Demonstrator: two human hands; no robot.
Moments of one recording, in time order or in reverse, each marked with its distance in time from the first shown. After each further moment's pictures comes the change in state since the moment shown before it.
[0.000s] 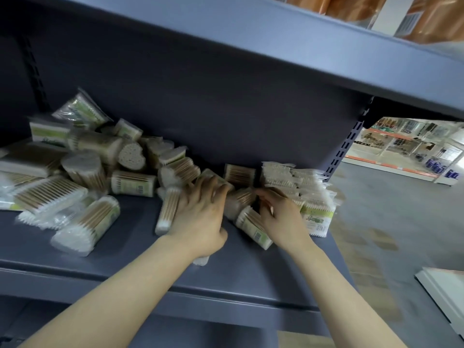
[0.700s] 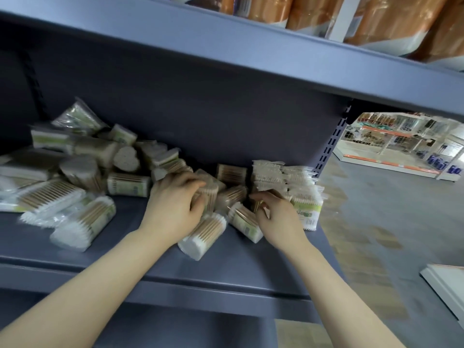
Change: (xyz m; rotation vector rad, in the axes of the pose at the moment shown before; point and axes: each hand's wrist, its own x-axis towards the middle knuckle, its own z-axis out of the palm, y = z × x) left_hand -0.012 -0.012 -0.021 -0.114 0.392 0.014; right_hand -0.019 0.007 -0.012 -0.026 0.039 0.045
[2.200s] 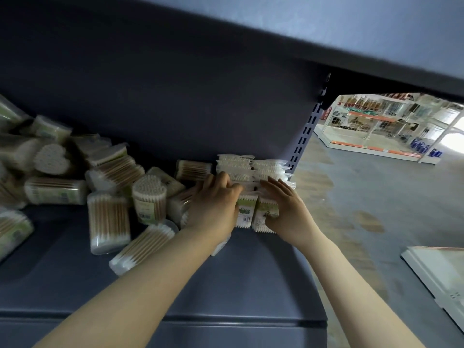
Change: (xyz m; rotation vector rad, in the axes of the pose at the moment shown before) left_hand 0.057 0.109 0.089 0.040 -0.171 0.044; right_hand 0.024 0.110 -0.033 -0.137 -0.117 -0.002
